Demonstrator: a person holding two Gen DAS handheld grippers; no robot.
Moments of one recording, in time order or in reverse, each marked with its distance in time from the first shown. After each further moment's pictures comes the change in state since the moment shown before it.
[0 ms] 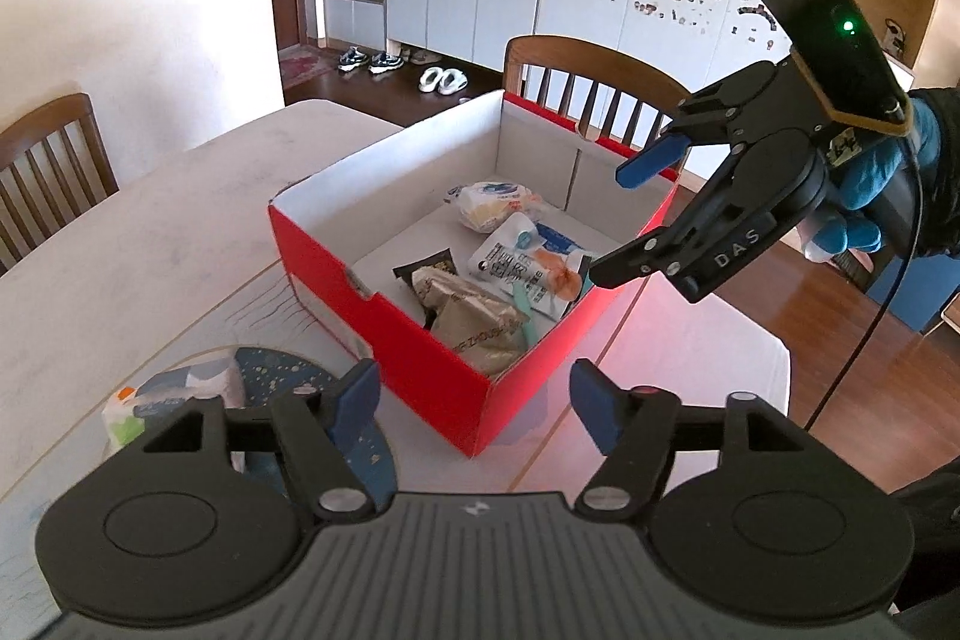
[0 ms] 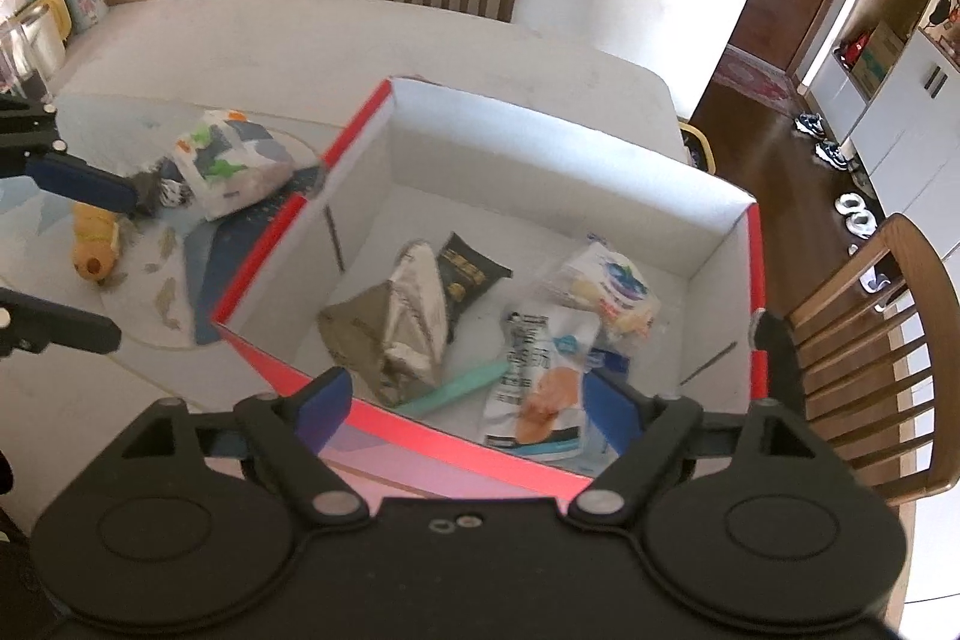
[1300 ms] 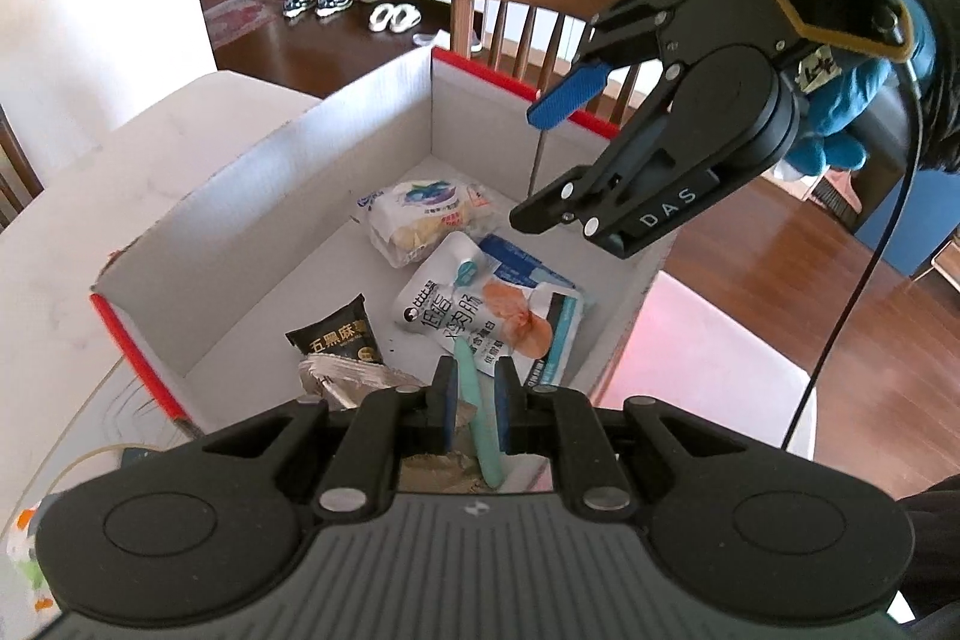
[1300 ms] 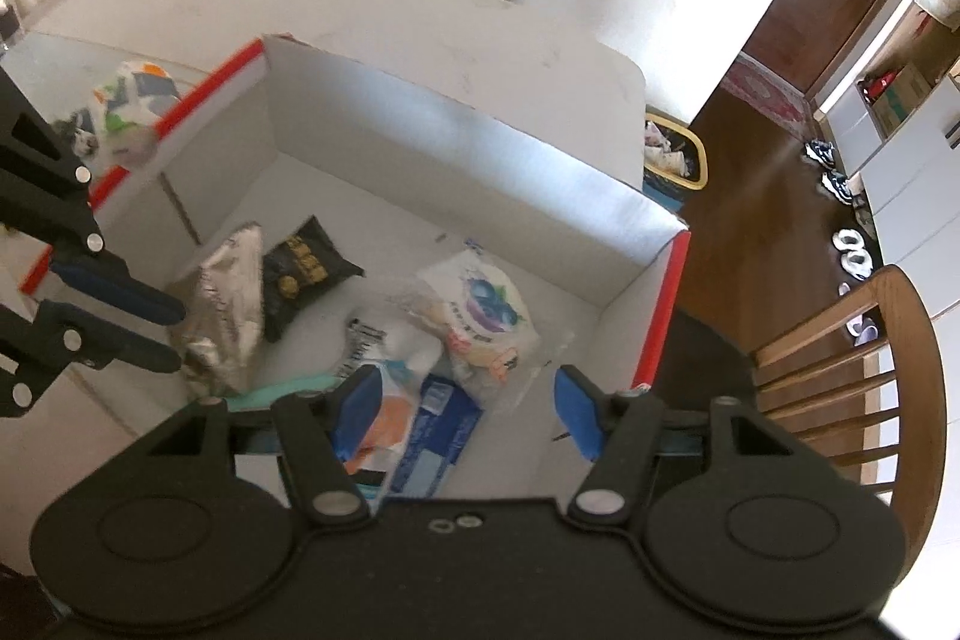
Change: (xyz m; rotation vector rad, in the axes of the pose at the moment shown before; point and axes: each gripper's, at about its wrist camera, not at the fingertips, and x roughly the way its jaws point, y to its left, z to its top) left arm 0.125 -0.038 0.072 0.062 0.153 -0.057; right arm 0.048 -0.091 0.023 -0.144 0.052 -0.009
